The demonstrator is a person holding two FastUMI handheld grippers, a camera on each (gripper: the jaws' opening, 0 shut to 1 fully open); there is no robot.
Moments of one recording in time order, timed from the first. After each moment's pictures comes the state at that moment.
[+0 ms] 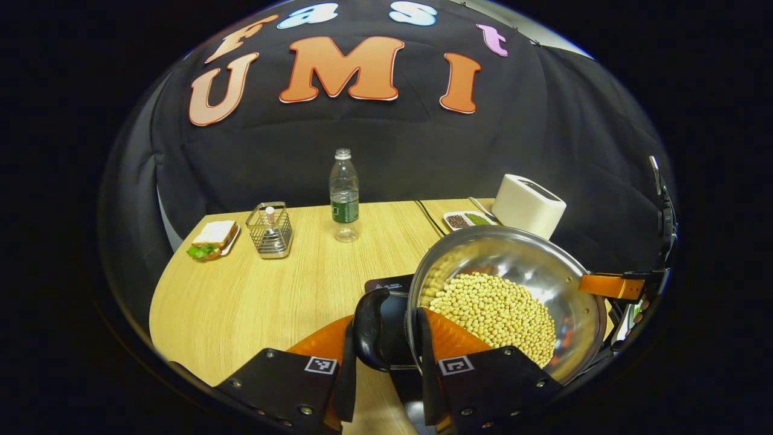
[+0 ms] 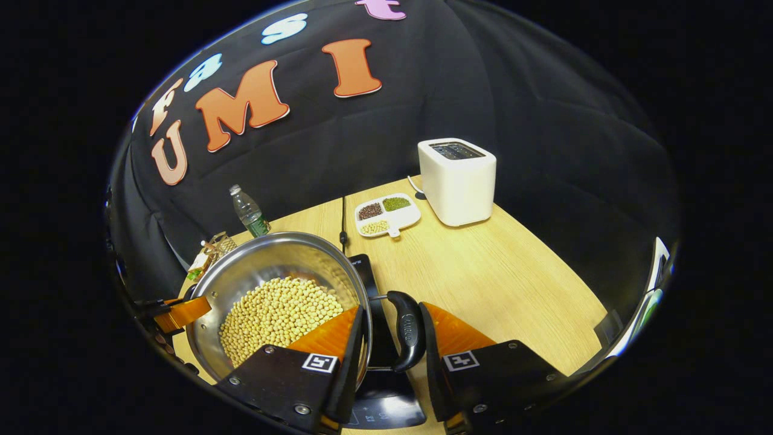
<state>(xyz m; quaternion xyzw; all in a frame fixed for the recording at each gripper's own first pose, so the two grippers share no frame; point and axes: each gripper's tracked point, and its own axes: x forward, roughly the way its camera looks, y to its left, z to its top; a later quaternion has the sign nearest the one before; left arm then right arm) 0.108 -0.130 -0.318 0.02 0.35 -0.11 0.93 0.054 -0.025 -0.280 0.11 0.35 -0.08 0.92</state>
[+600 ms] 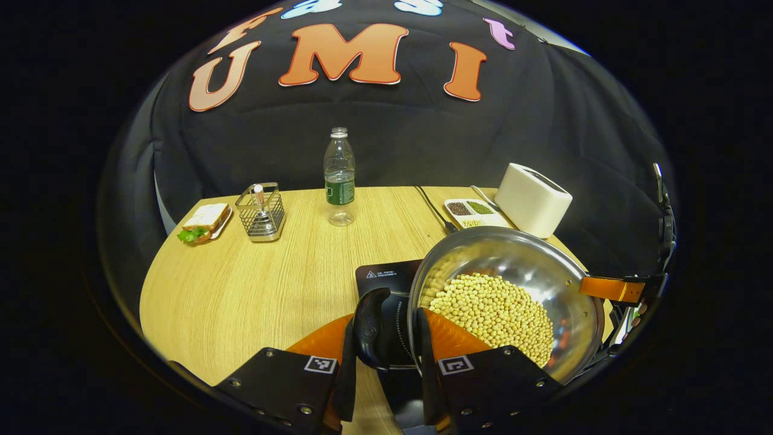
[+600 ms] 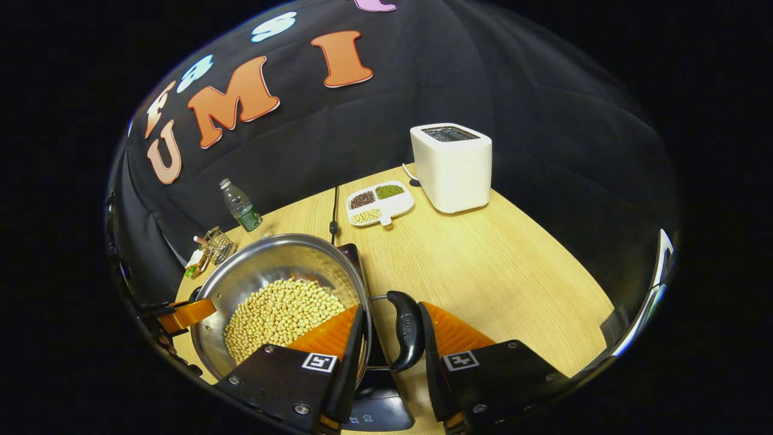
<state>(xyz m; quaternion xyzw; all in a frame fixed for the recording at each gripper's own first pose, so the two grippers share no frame) 0.106 -0.132 -0.346 0.00 0.38 -0.09 0.92 0.056 -0.030 -0.298 0.12 0.37 -0.08 0.92</state>
